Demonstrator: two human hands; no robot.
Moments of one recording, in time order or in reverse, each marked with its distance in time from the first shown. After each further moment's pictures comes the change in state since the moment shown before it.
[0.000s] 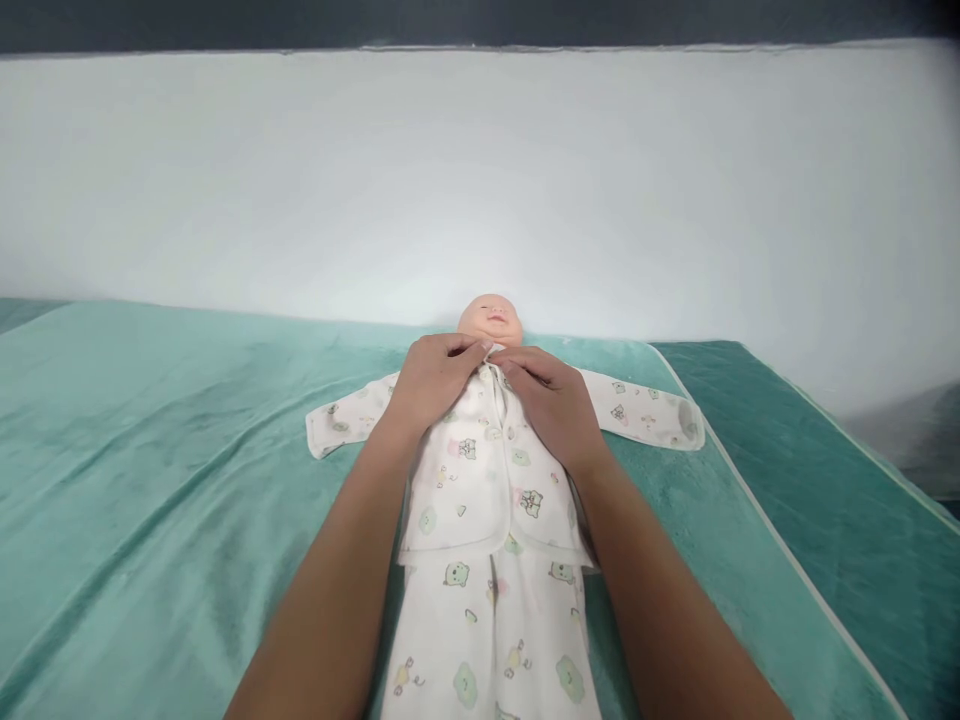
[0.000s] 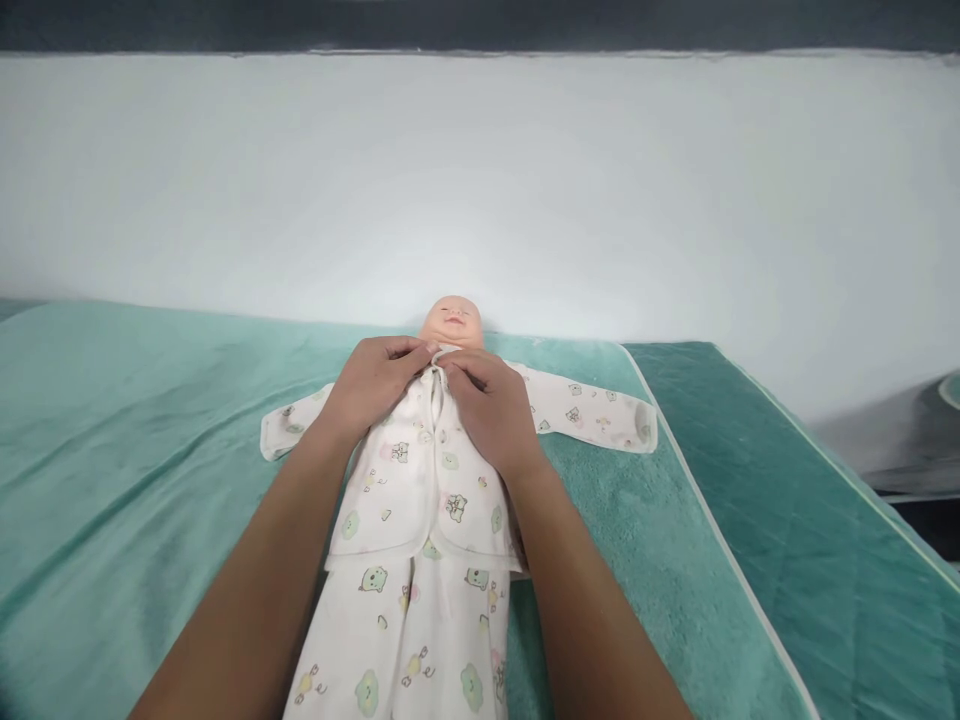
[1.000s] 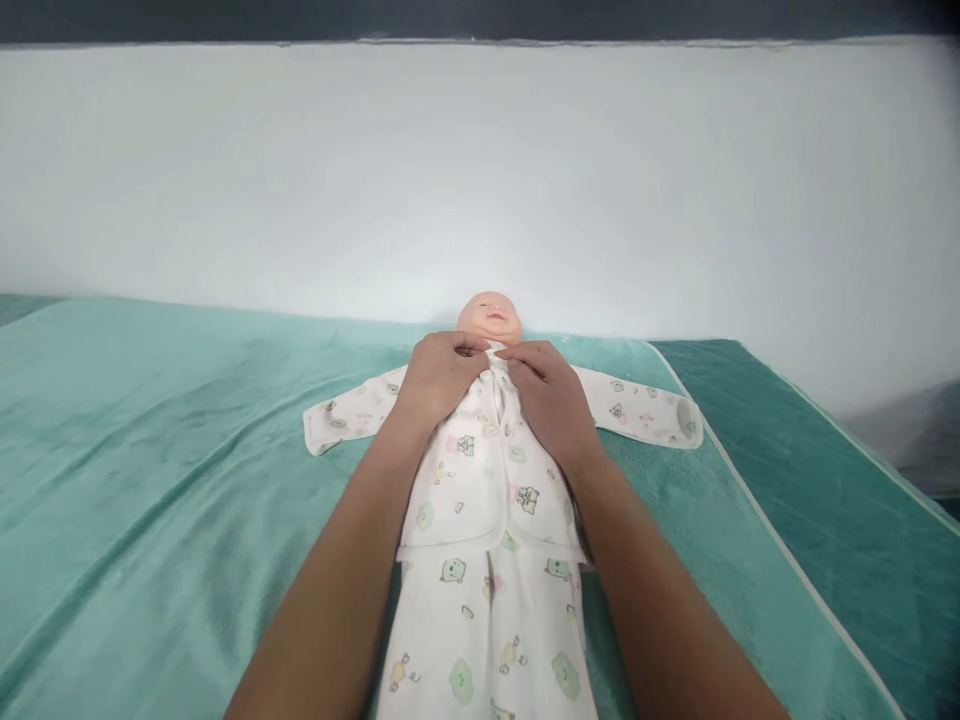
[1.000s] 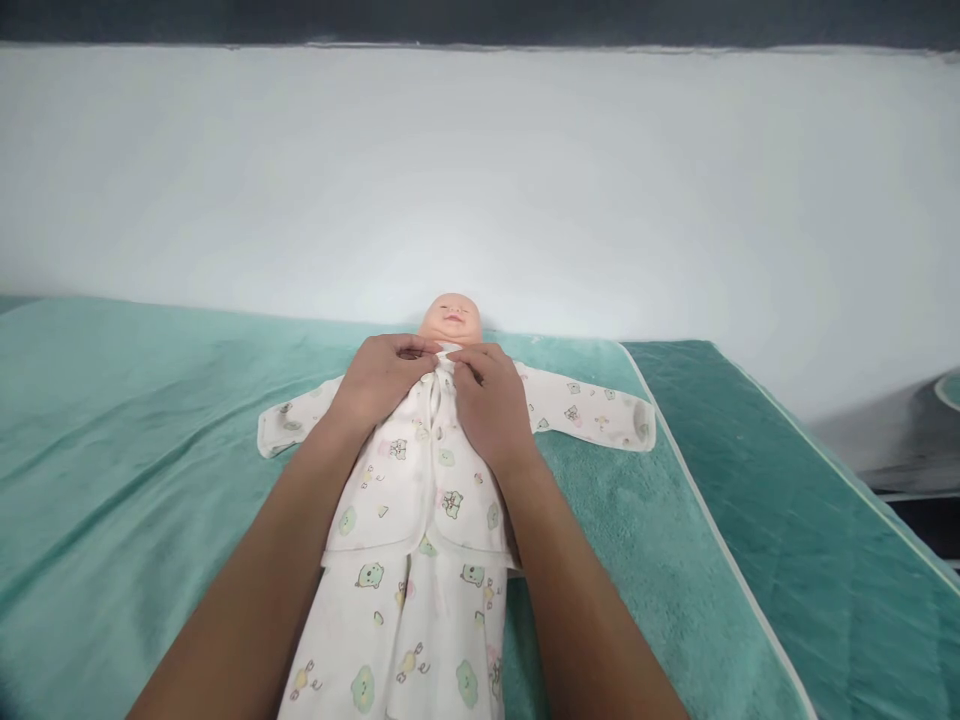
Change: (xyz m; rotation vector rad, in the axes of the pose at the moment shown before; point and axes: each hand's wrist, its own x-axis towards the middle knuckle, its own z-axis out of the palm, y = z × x) left_hand 0.003 0.005 0.010 -0.011 0.055 -0.086; right_hand 0.004 0.005 0.003 -0.122 0.068 0.114
